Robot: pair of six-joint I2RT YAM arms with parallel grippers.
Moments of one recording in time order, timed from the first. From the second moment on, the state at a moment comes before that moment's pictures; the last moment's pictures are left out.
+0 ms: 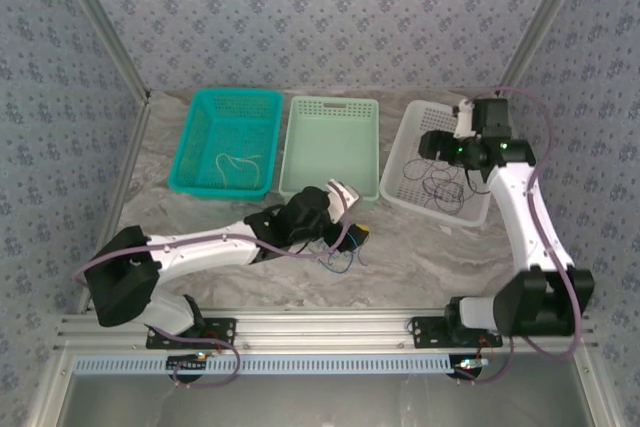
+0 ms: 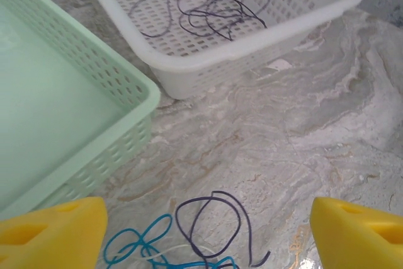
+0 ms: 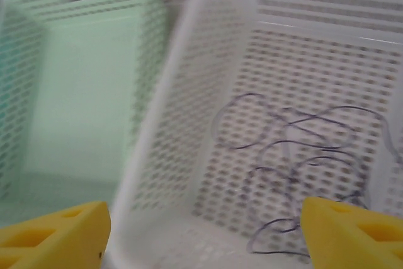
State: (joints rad) left arm -1.05 1.43 0.86 0.05 -0.02 -0.18; right arm 0.06 1.27 1.25 -0.79 -0.21 0.17
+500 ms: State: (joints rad) left arm -0.92 1.16 0.72 0.05 -0.08 -0.31; right arm 0.58 1.04 0.74 -0.55 -0.19 0.24
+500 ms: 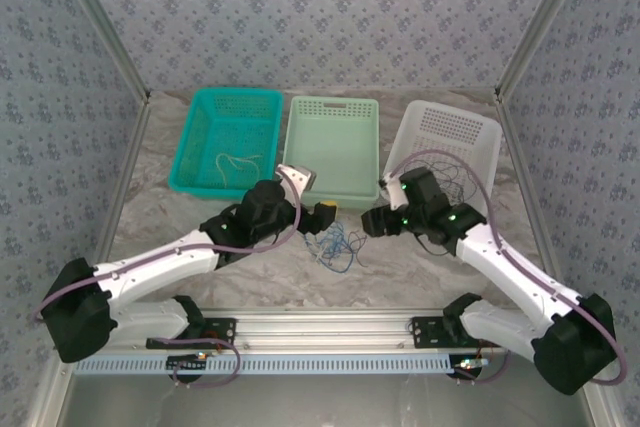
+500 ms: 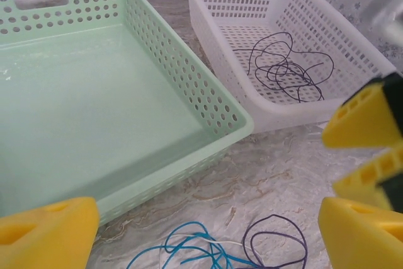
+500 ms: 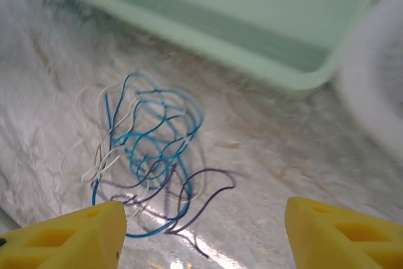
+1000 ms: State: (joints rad) left arm -0.88 1.06 0.66 0.02 -0.19 -0.40; right arm 0.74 1.33 0.89 -0.45 -0.11 0.17
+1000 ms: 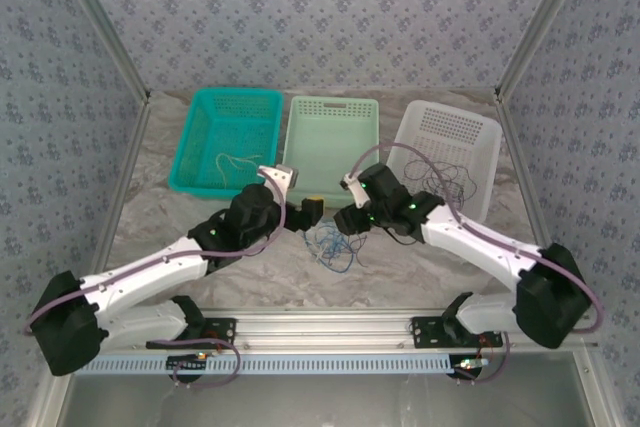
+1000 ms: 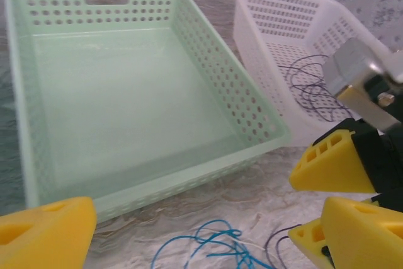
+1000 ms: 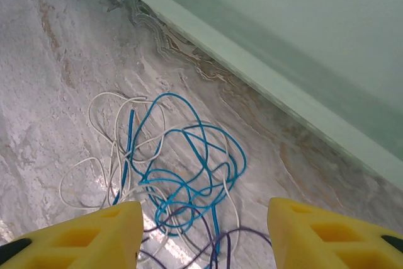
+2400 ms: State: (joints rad) left arm -0.77 0.89 0.56 0.00 -0.17 -0.42; right arm 0.81 1.17 1.06 -0.50 -0.08 0.09
